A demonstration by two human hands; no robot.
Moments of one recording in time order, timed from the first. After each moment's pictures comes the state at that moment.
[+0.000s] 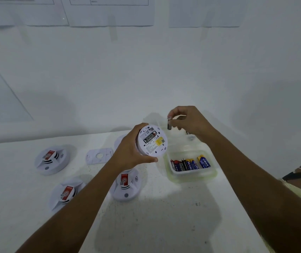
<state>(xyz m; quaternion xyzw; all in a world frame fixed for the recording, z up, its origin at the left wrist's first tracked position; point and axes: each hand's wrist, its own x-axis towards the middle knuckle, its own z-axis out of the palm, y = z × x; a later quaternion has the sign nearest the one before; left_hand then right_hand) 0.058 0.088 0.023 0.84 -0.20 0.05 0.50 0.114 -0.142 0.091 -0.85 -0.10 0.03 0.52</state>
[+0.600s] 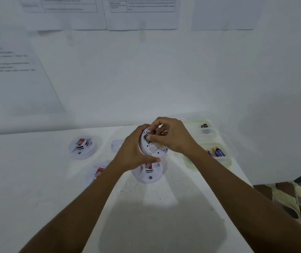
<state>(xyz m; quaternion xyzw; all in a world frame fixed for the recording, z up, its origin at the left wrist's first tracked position) 0.007 0.144 0.028 0.87 -0.17 0.07 0.47 0.023 -0.029 0.083 -0.83 -0.21 0.00 0.52</state>
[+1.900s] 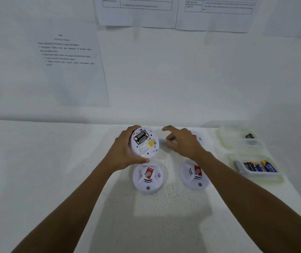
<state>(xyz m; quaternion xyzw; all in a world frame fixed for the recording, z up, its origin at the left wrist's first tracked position) -0.018 0.323 0.018 0.88 -0.06 0.07 0.47 0.076 0.086 0.016 -0.92 -0.29 -0.04 0.25</state>
